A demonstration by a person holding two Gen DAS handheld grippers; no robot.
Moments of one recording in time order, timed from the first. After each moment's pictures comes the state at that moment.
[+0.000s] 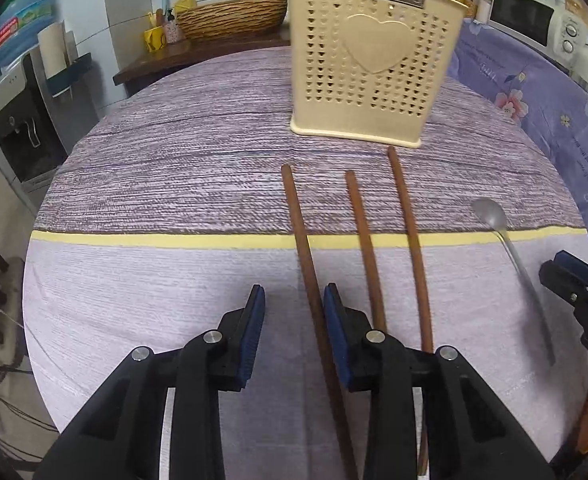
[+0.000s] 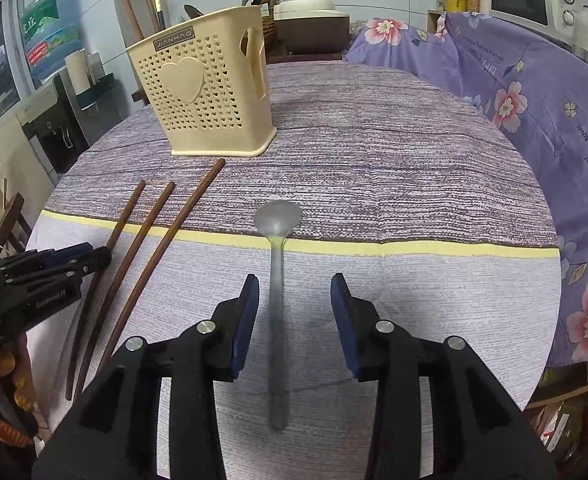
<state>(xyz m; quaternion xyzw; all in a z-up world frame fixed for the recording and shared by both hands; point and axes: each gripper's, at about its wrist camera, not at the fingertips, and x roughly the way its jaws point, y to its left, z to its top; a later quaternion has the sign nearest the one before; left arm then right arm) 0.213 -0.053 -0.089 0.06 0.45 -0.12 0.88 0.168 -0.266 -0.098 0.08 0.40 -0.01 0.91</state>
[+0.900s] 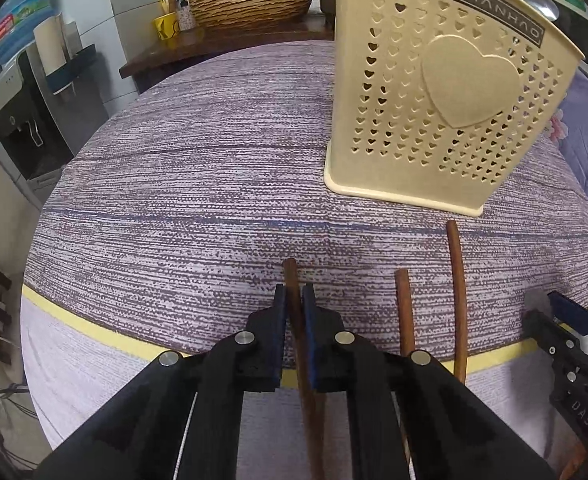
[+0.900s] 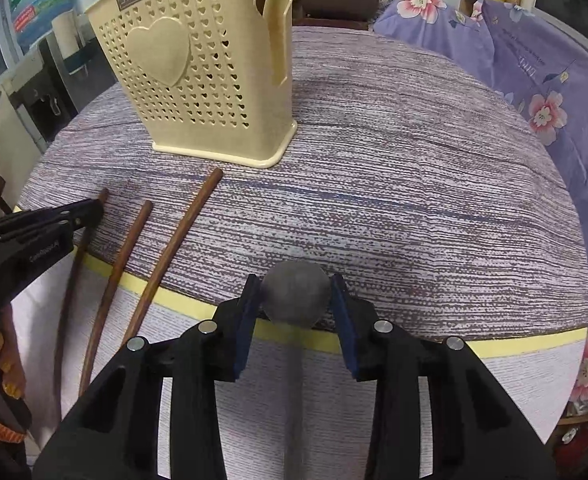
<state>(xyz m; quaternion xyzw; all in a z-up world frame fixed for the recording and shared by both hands) 0.293 -0.065 -0.085 0.06 0.47 -0.08 0.88 0.263 -0.252 -0.106 0.05 0.47 0.00 0.88</state>
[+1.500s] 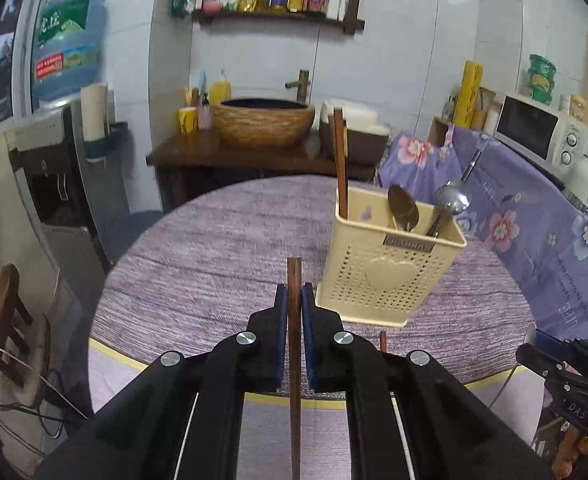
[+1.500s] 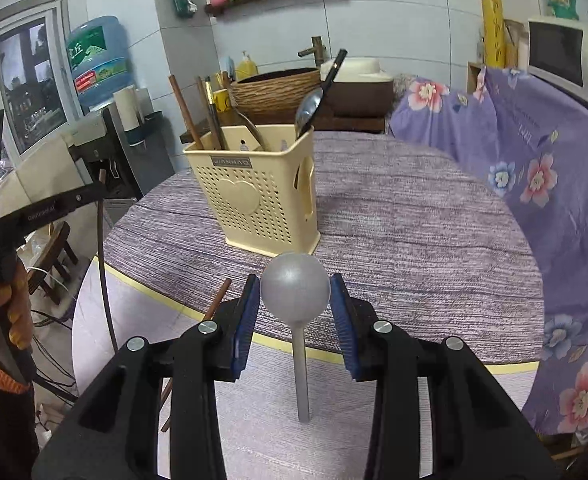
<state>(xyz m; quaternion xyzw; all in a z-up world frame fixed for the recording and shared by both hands) 0.233 -0.022 0.054 -0.01 0.30 -0.11 0.95 0.185 -0.267 0.006 0.06 0.33 0.06 0.94</state>
